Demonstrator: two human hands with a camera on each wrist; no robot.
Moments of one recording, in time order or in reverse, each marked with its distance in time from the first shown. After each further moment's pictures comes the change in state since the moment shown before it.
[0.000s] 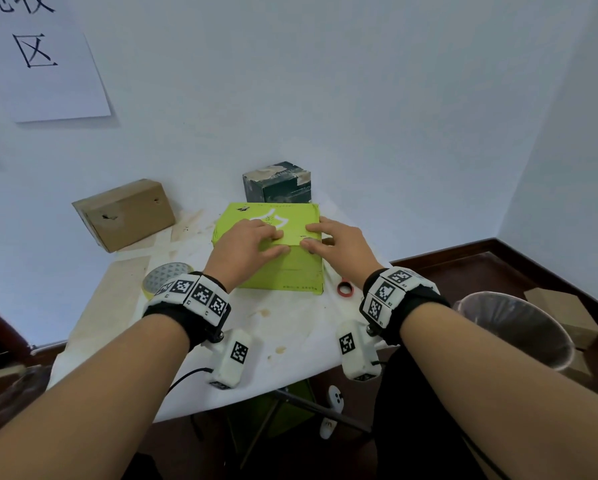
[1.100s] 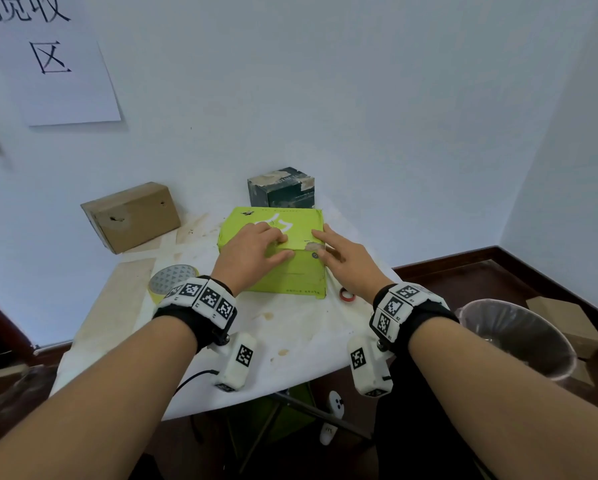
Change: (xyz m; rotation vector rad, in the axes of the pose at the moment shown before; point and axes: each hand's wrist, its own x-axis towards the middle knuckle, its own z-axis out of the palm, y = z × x) left_hand -0.004 0.003 0.000 0.068 0.009 0.025; right_hand -0.013 0.009 -0.003 -0.004 -0.098 -0.056
